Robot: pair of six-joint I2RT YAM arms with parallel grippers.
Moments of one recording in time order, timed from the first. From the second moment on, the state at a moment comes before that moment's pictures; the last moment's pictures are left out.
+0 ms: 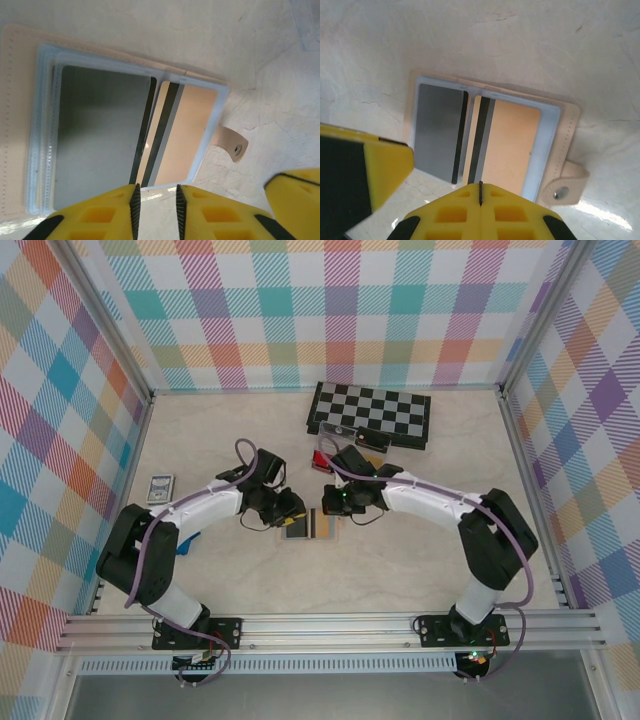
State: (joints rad) left arm -0.50 1.57 0.94 -0.49 0.40 -0.91; right arm 0.77 1.72 1.17 -0.50 -0.22 0.67
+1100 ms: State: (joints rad) left arm -0.51 1.74 0.95 -0.37 0.48 -0.94; right arm 0.75 1.95 1.30 -0.65 -0.19 0.74
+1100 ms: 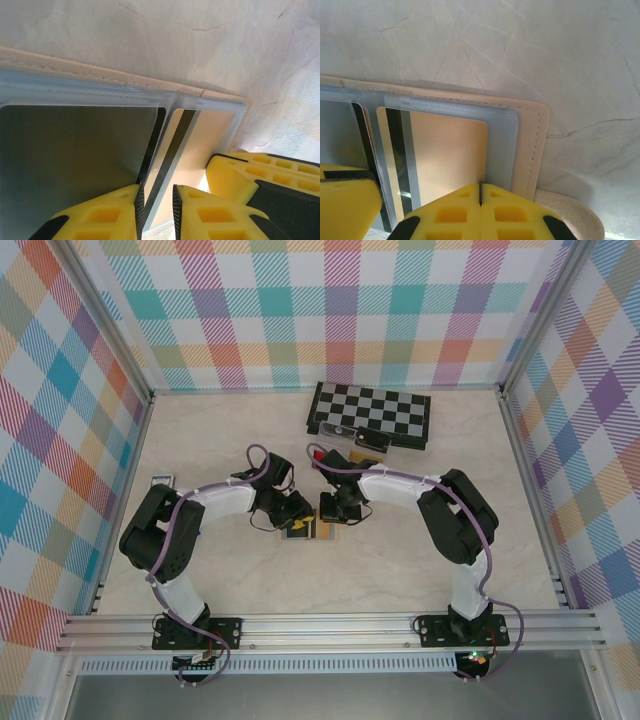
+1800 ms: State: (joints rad) left arm -0.51 1.75 0.97 -0.41 0.45 -0.86; right arm 0.74 1.95 1.29 -0.64 -0.22 0.71
